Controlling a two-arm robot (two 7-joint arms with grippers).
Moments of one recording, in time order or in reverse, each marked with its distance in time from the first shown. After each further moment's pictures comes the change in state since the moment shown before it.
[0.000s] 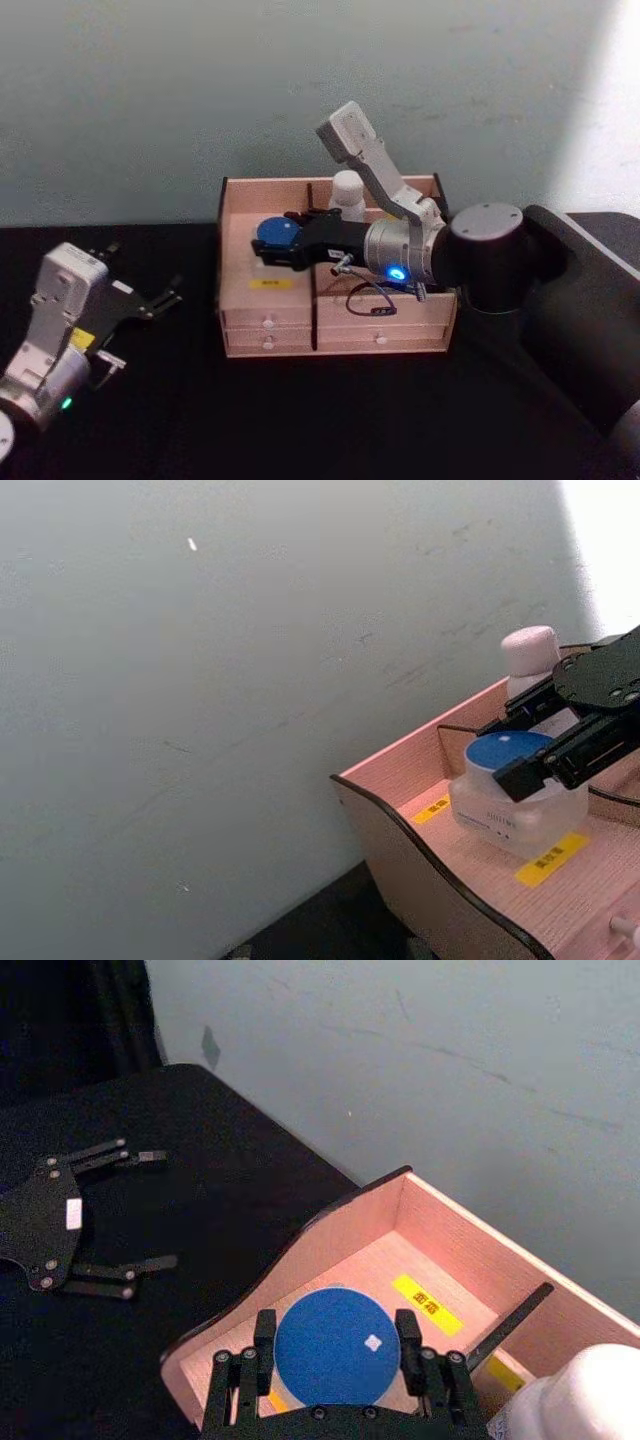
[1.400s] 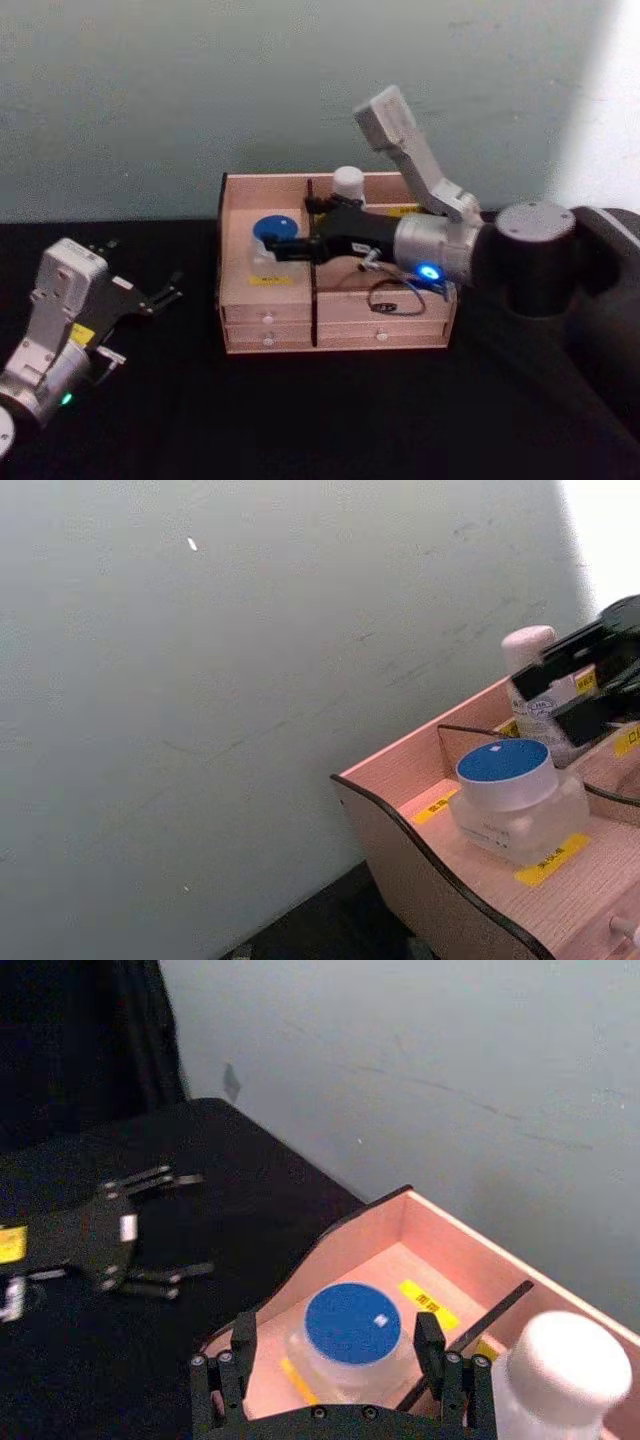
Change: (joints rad) left arm 0.000 0.000 0.000 0.000 0.000 0.000 0.000; right arm -0.087 0.086 0.053 -0.189 0.052 0.036 0.025
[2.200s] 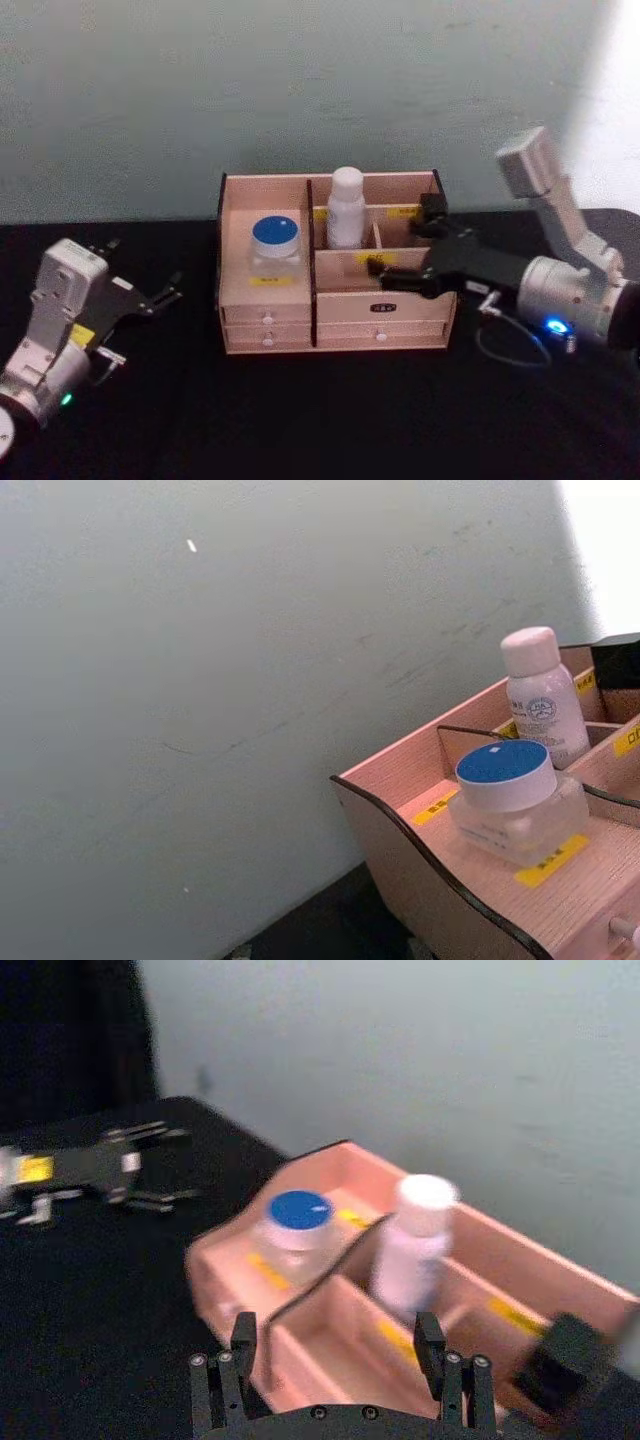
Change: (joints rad) left arm 0.000 0.000 0.000 0.000 0.000 0.000 0.000; right arm -0.264 0.295 0.110 -0.339 0.103 -0.076 -0.042
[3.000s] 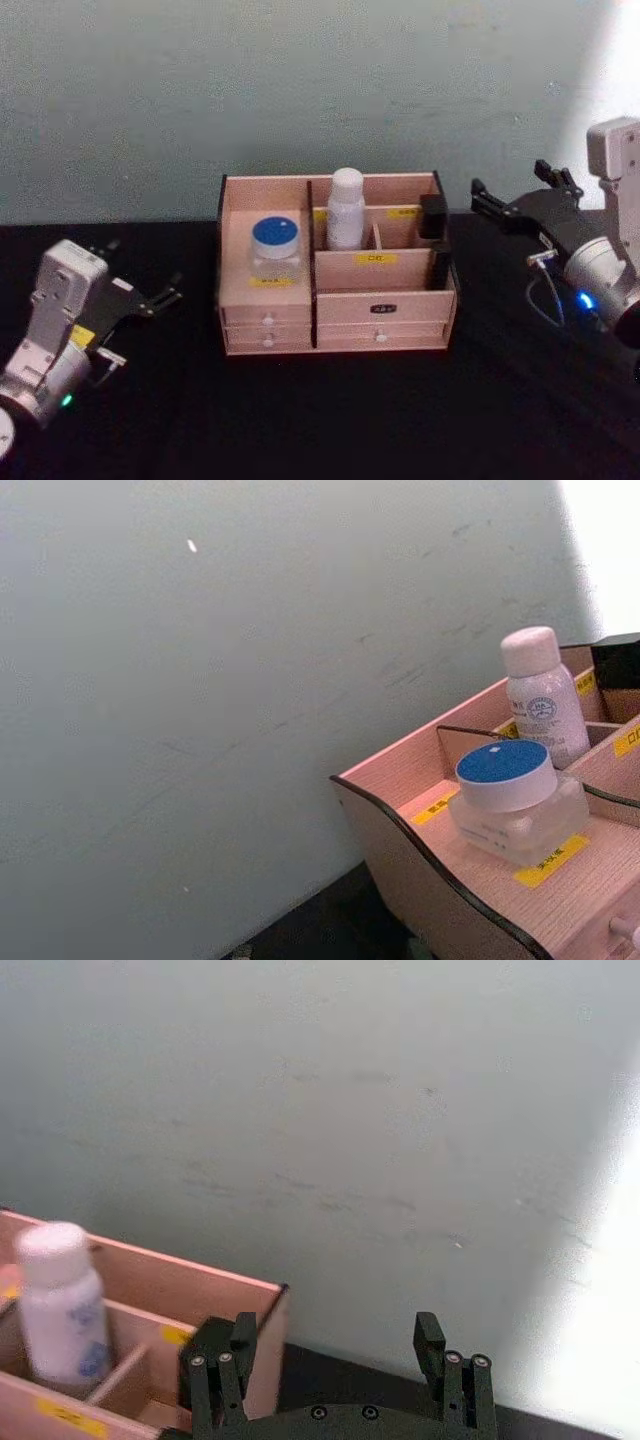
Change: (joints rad) left arm 0.000 0.000 0.000 0.000 0.000 0.000 0.000; right arm -0.078 -0.147 0.184 0.109 -0.175 -0.194 -0.436
